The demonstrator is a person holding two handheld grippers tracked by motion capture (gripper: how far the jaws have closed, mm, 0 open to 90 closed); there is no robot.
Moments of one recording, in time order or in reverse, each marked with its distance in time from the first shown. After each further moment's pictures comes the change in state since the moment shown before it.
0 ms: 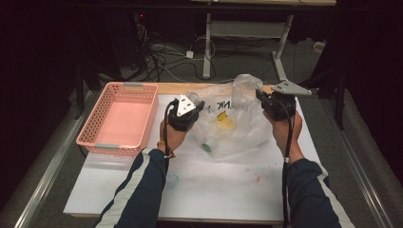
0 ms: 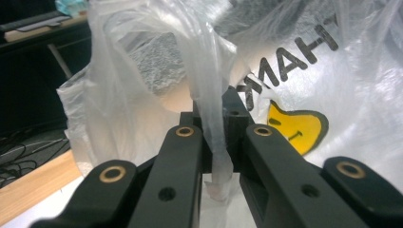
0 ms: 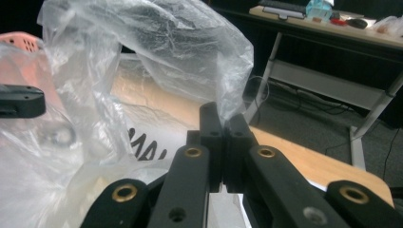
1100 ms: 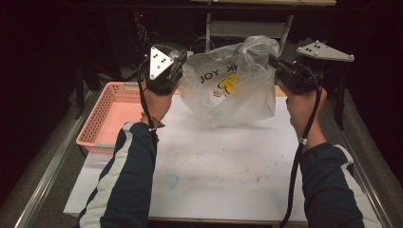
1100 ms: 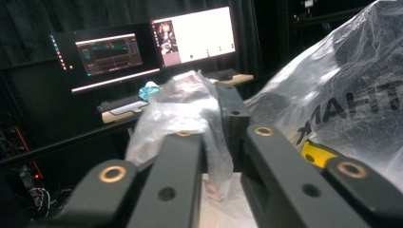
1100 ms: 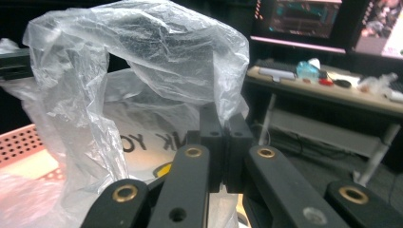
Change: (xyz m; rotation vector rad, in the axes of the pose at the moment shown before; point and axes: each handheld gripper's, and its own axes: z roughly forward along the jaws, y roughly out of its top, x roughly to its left) left arm 0.037 0.109 -0.063 -0.247 0.185 -0.007; right arm -0.007 0.098 -0.060 -0.156 0.018 0.029
